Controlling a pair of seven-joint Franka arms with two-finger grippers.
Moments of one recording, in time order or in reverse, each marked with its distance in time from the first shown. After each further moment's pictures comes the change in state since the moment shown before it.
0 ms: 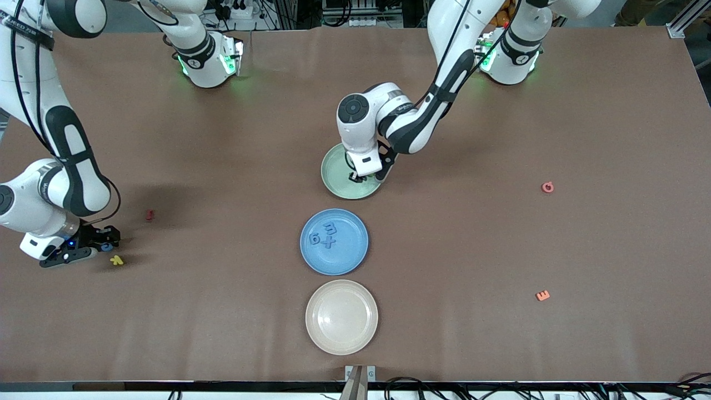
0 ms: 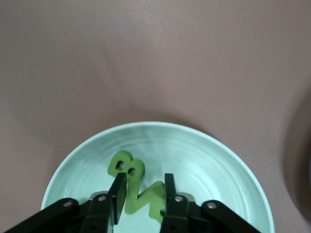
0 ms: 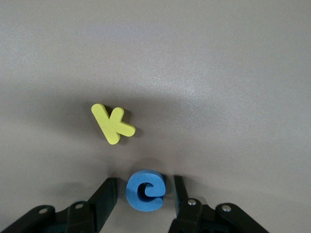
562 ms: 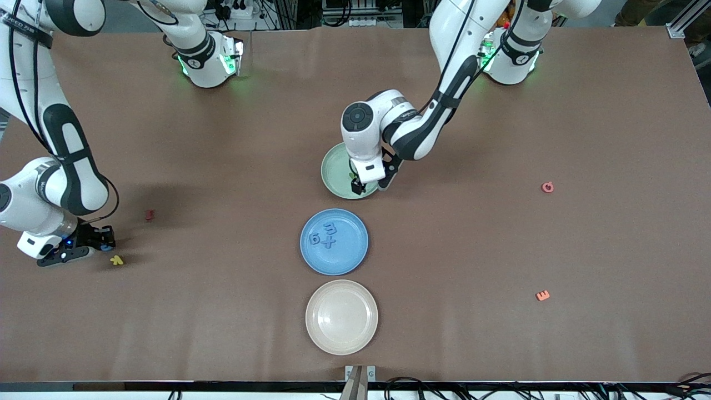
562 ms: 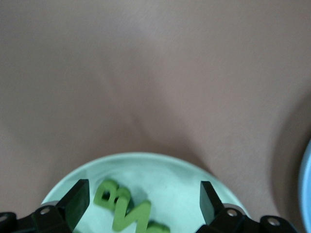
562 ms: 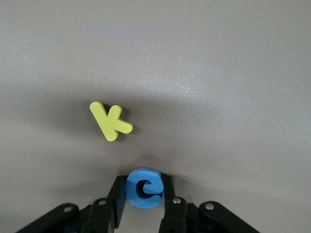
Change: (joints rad) left arm 0.022 0.016 0.016 0.017 0.005 0.000 0.085; right arm -0.006 -0.010 0.001 -0.006 0.000 0.000 0.000
